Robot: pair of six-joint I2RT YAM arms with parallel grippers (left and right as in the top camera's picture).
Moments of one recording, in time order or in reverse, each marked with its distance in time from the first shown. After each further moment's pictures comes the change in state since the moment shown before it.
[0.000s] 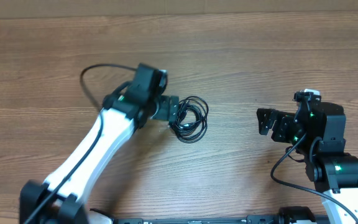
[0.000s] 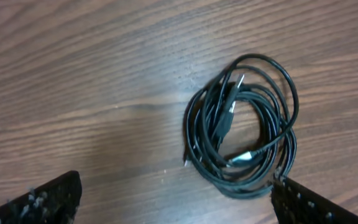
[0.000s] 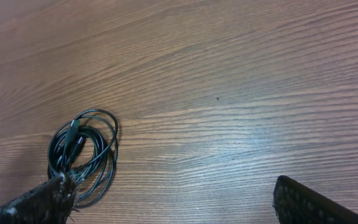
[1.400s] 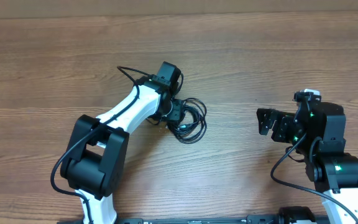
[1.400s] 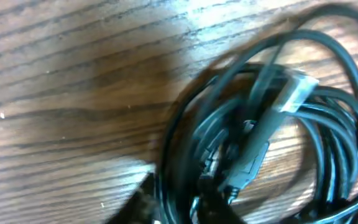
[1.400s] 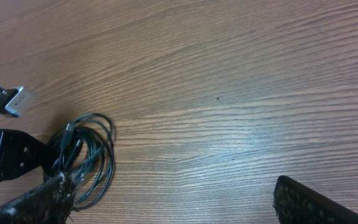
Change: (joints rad) left arm -0.018 0.389 0.085 0.027 0.101 -0.042; right arm 0.000 0.000 0.000 0.000 0.000 0.000
